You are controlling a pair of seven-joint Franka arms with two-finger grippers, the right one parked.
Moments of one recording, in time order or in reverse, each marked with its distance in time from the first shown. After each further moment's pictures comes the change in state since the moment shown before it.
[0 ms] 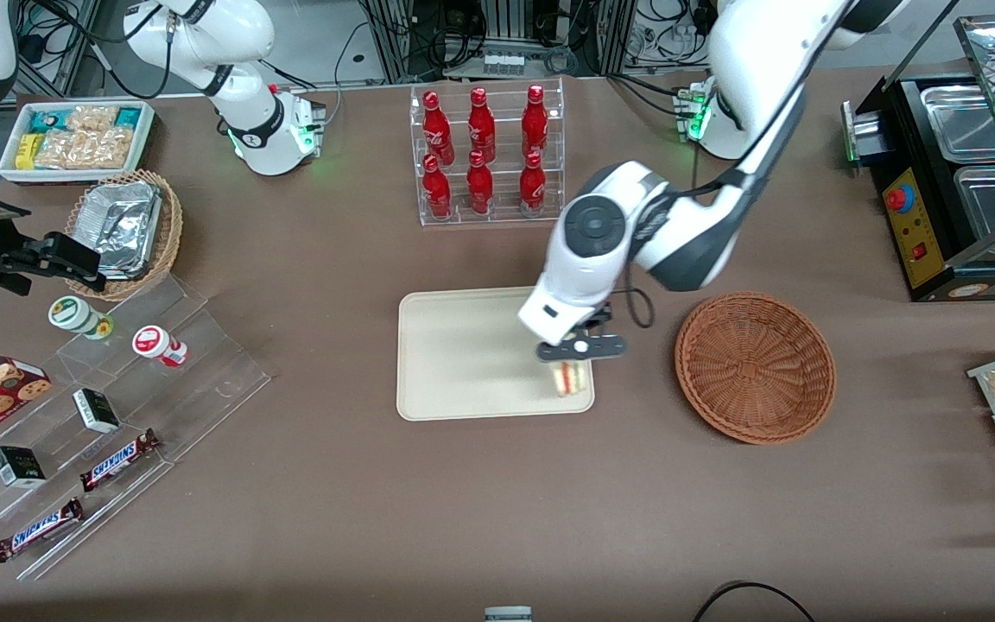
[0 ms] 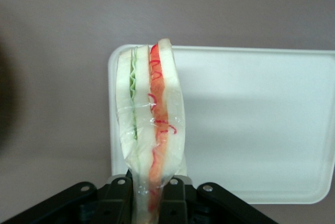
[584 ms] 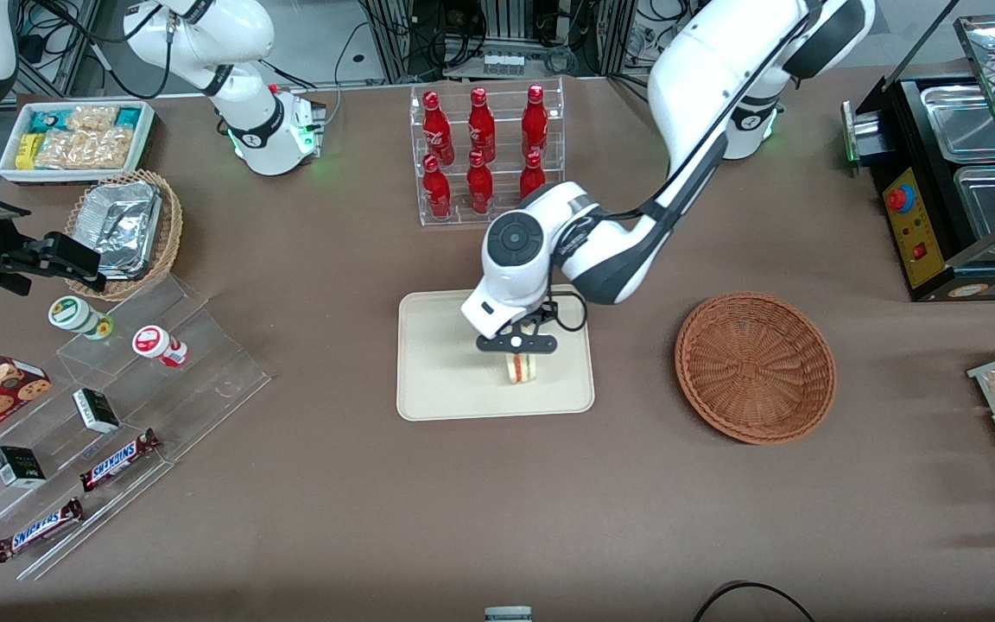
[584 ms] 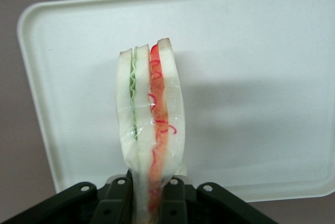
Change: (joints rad) arm -0.124 0.179 0.001 0.104 0.059 0.019 -0.022
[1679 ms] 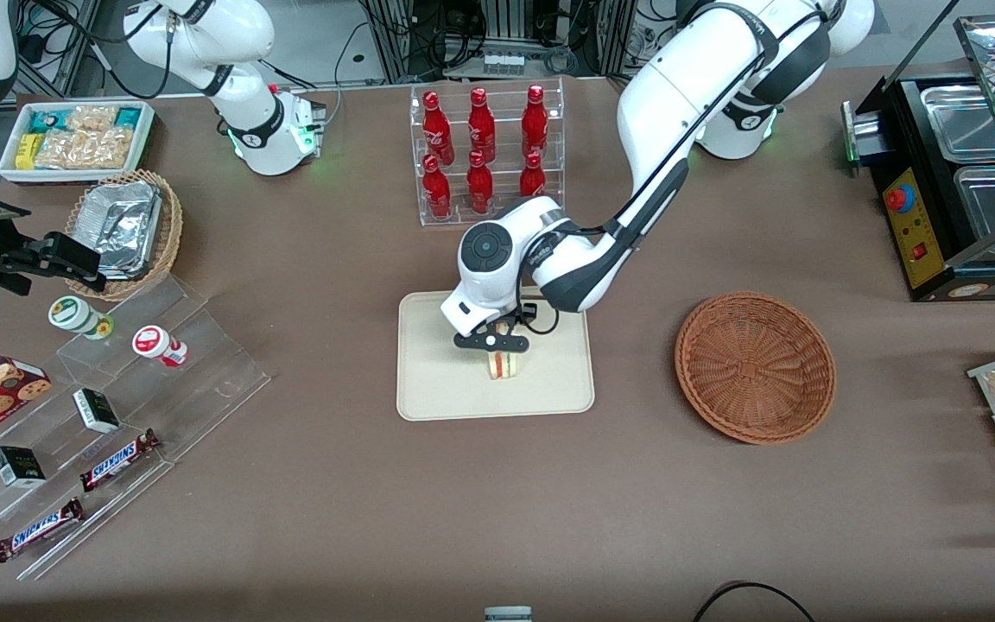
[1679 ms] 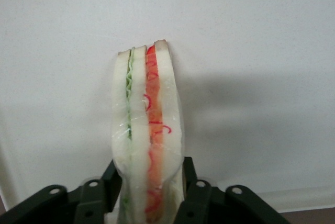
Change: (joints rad) arm -0.047 0.091 0.001 0.041 0.039 0.045 -0.024
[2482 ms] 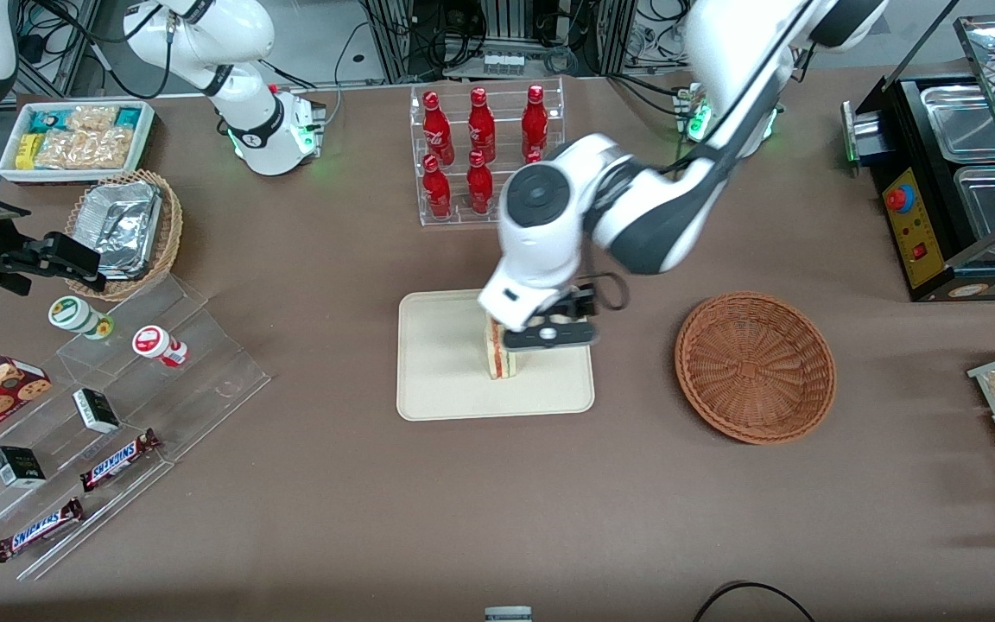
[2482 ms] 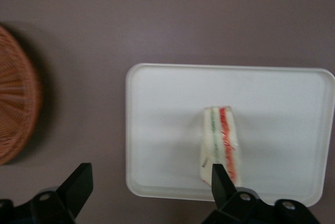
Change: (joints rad) arm 0.135 -0.295 0.015 0.049 0.000 -0.306 -0.014
